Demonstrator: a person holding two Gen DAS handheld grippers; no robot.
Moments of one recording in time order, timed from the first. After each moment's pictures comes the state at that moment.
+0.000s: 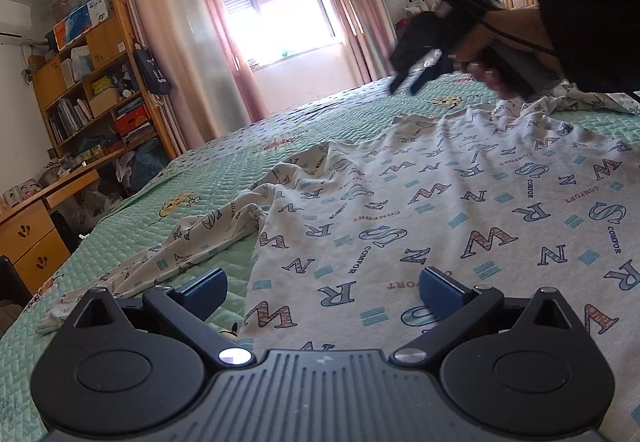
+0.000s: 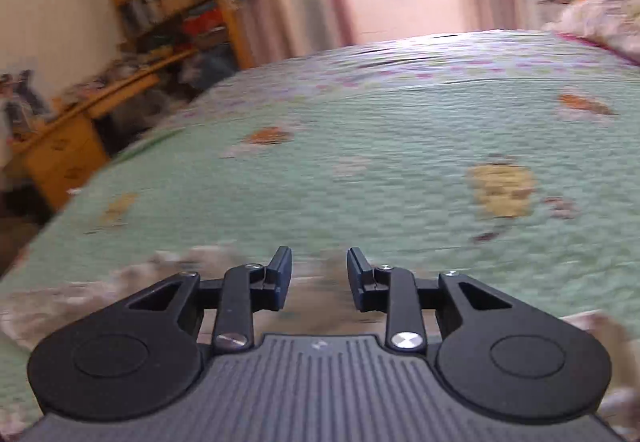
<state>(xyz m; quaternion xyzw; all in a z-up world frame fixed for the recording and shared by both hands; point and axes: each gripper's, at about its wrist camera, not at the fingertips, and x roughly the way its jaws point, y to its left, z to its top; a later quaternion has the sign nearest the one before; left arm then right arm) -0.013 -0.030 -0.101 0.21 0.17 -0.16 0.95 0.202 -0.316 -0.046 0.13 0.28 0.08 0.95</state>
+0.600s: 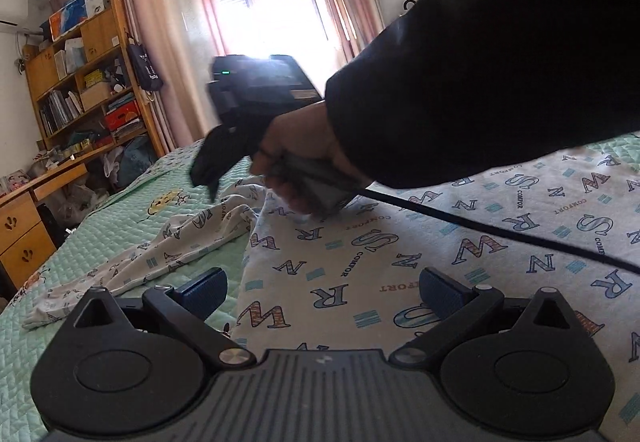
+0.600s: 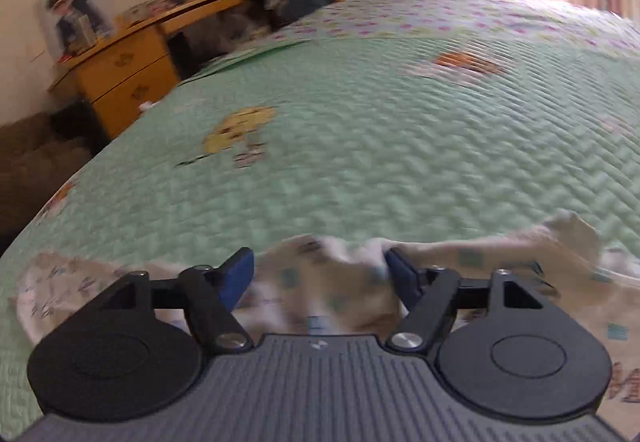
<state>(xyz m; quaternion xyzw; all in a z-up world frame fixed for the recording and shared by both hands) -0.012 -0.025 -0.099 0.19 0.17 -0.18 0.95 0.279 -0.110 -0.083 0.06 0.33 0.17 0.93</state>
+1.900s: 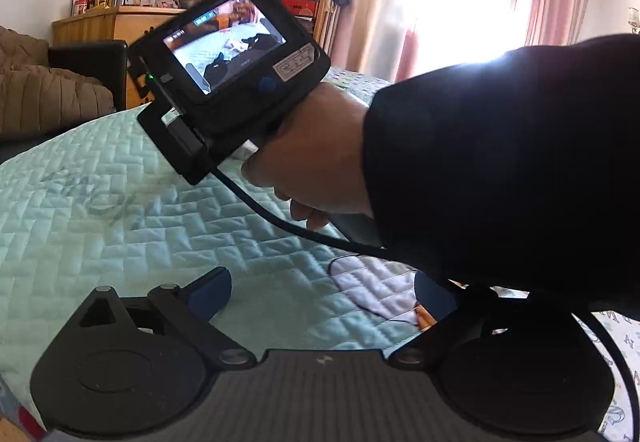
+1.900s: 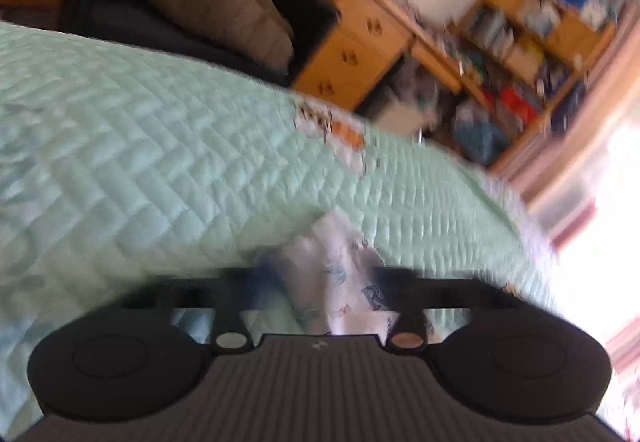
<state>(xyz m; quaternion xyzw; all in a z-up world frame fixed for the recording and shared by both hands) 0.000 0.160 -0.089 -0.08 0.26 0.00 0.96 0.158 0.219 -0.074 -0.36 0.20 0.26 0.87</state>
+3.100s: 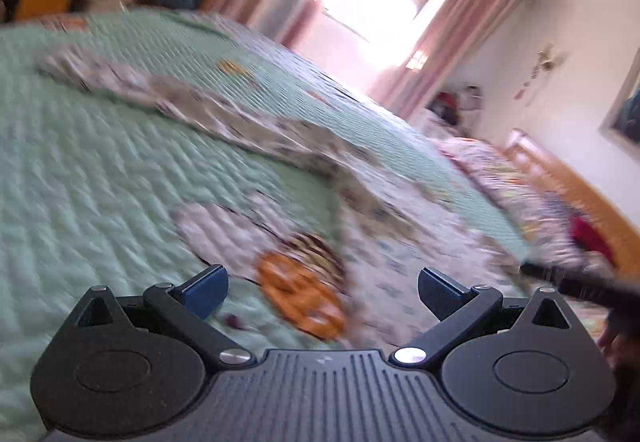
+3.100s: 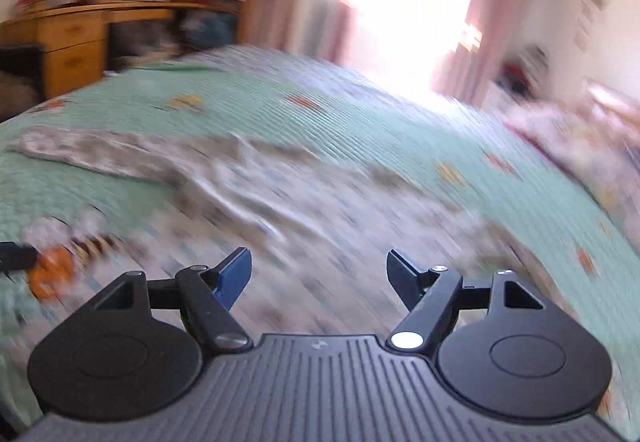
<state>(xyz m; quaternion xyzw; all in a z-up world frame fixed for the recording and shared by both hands) -0.015 0.165 -0.093 -0.23 0.29 -0.25 0.89 -0.096 -0.187 0.010 -0.04 0.28 -0.10 0.95</state>
